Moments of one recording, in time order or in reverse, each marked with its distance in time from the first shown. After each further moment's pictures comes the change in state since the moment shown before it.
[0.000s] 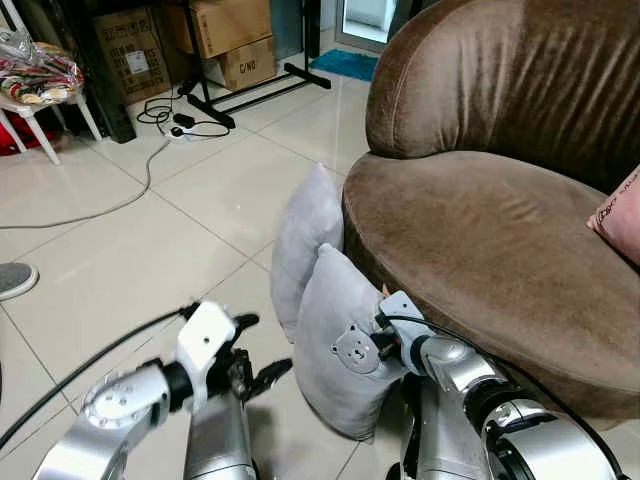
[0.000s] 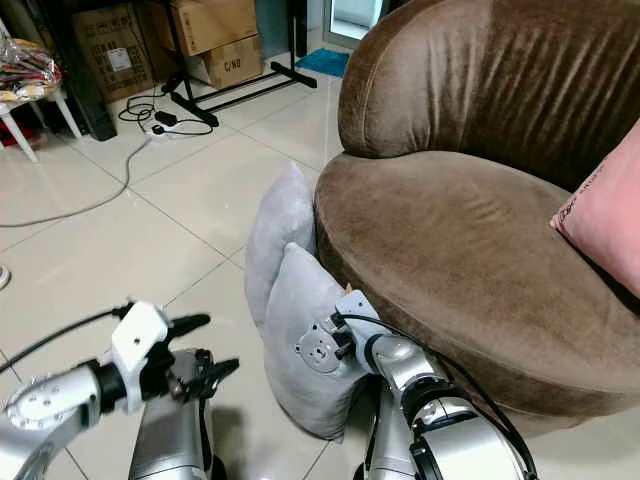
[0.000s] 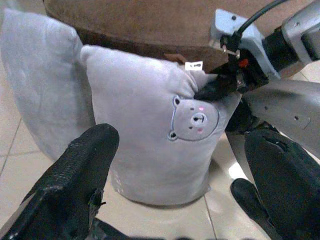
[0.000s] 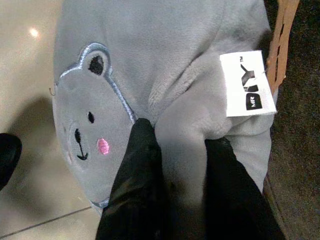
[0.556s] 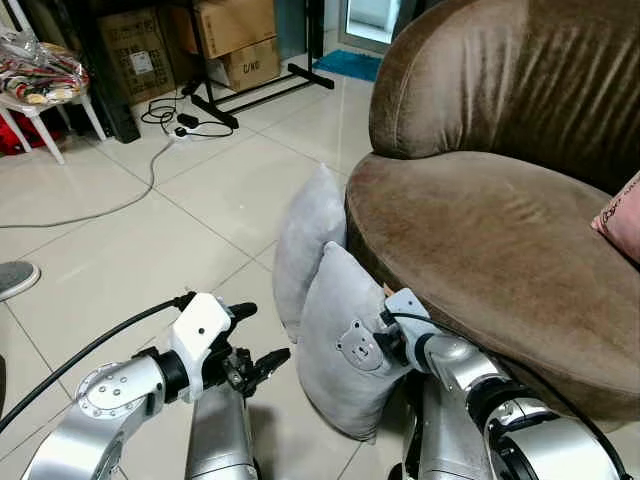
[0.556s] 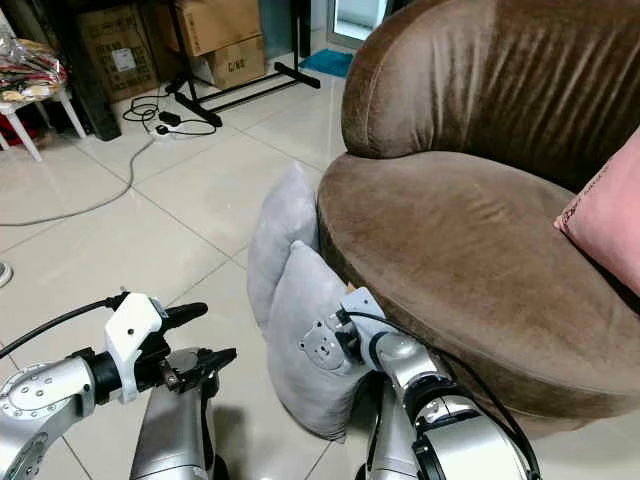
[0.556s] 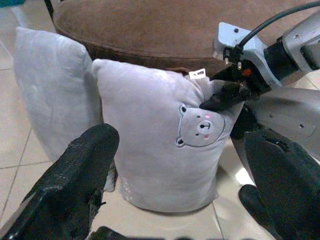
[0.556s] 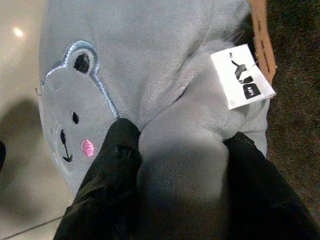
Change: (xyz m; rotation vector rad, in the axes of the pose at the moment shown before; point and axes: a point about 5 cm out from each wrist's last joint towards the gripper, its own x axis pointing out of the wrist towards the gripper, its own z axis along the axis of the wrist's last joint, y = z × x) left arm 0.000 0.007 0.014 0.040 -0.036 -0.009; right arm -0.001 -0.006 -0.001 0.007 0.007 -0.057
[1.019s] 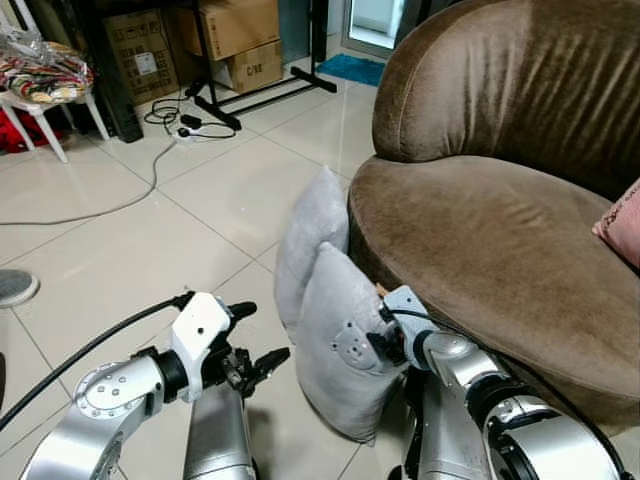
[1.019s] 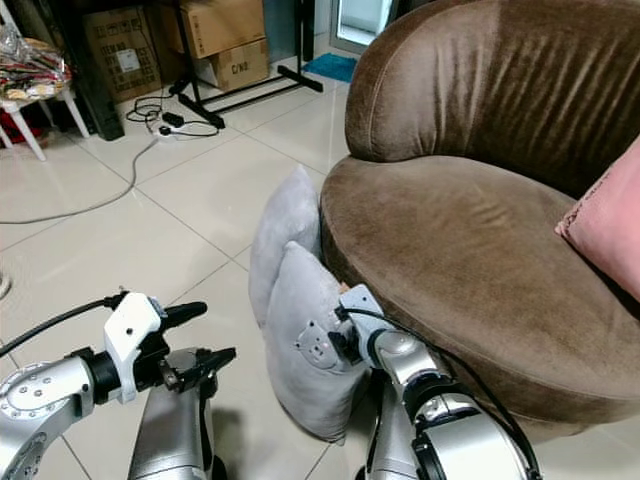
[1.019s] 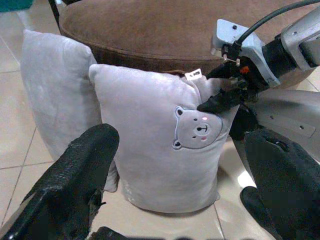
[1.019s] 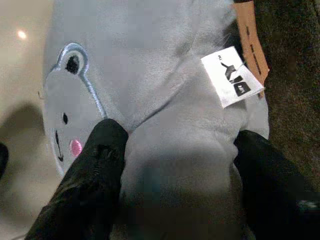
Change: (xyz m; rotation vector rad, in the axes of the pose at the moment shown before) left arm -0.002 0.000 0.001 0.006 0.000 0.003; right arm 0.000 -0.001 0.005 -0.007 -0.010 0.003
